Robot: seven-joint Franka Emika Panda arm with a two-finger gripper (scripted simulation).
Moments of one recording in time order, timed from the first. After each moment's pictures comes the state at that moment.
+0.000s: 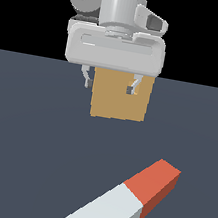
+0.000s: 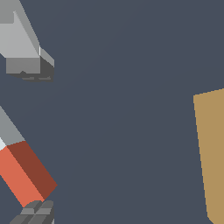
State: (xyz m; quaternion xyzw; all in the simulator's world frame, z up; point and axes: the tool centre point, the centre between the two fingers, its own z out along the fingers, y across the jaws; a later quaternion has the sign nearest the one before) arm -0.007 -0.009 0.155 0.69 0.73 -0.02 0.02
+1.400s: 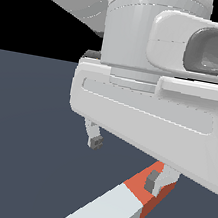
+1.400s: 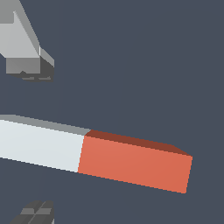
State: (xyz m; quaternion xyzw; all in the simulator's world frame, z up) arm 0.026 -0.161 0.088 0.90 0.44 -0.01 0.01
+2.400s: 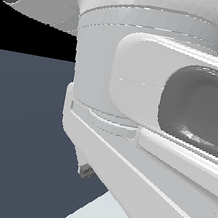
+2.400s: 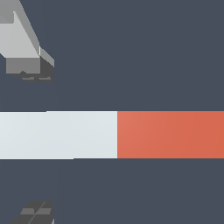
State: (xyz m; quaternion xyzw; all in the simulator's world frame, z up) arm 0.015 -0.199 0.064 0.94 0.35 0.00 0.00
